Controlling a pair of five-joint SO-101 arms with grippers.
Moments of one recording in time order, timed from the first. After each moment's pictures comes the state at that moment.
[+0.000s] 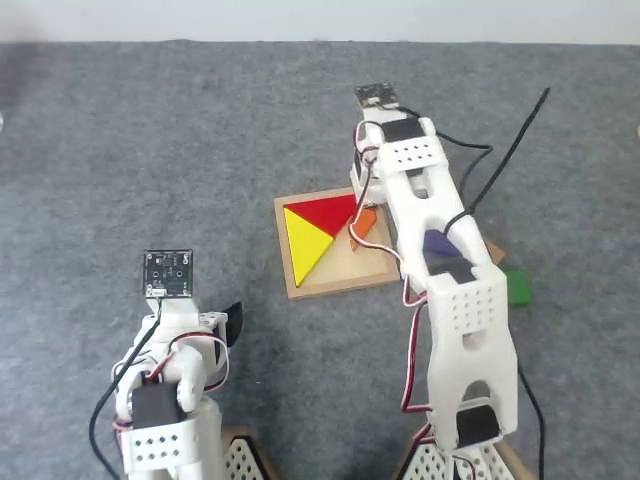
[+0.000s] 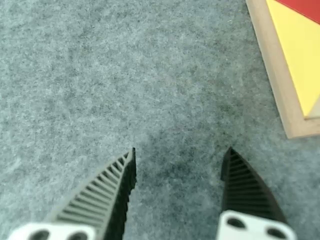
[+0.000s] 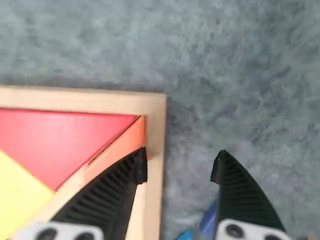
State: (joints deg) left arm -14.2 -103.1 97.7 72.0 -0.7; right arm -18.7 43.1 -34.0 78.9 -1.0
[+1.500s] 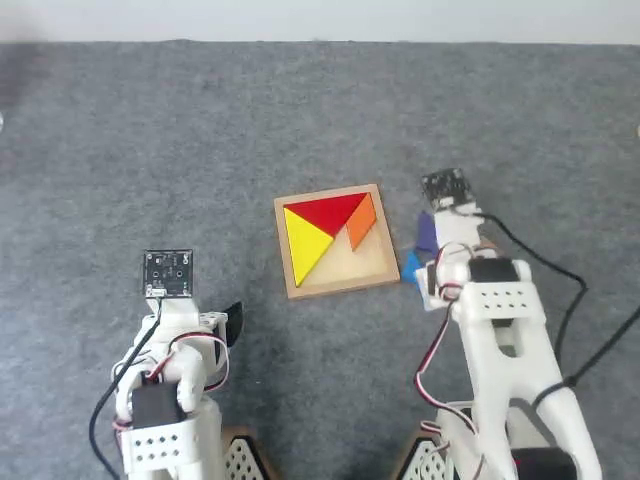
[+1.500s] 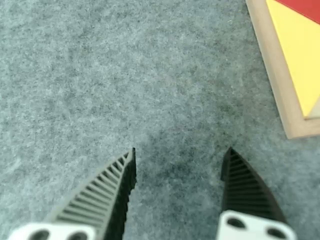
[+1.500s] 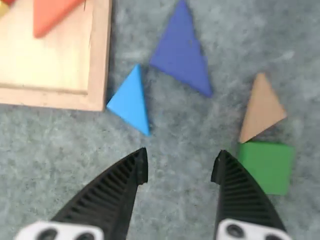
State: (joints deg) left arm -14.2 -103.1 97.7 72.0 -0.7; right arm -6.8 -30.0 56.5 52.6 12.5
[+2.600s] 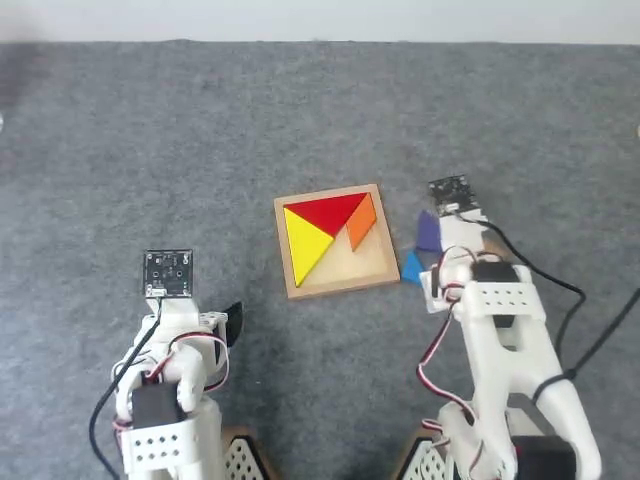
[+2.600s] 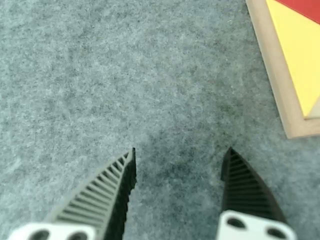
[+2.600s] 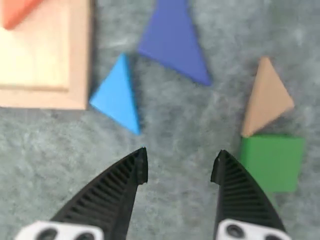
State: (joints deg) left arm -14.2 -103.1 97.7 72.0 -0.7; right arm -3.7 -26.6 57.6 49.0 11.8
